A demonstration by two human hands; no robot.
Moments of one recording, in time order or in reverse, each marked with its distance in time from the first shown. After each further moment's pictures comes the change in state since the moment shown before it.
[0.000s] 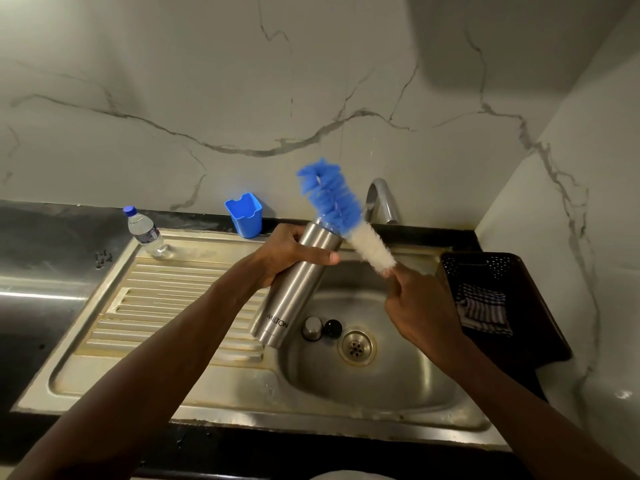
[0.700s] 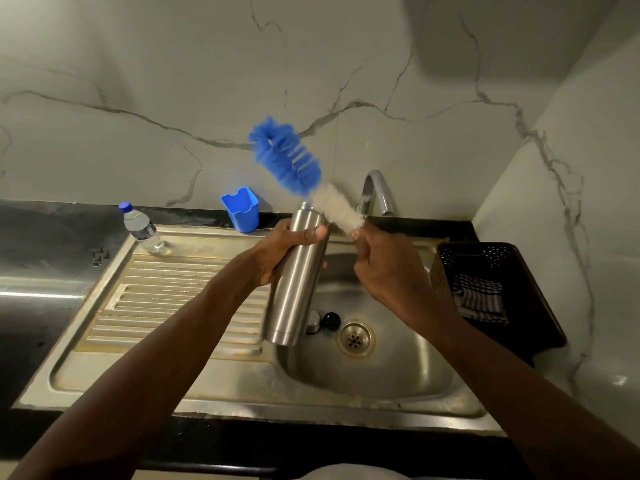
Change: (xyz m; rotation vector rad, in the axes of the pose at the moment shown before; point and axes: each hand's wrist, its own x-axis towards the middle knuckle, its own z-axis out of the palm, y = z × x) left_hand -0.012 0.006 0.007 -0.256 -0.089 -0.021; right_hand 0.034 -0.034 0.003 0.134 0.101 -0.164
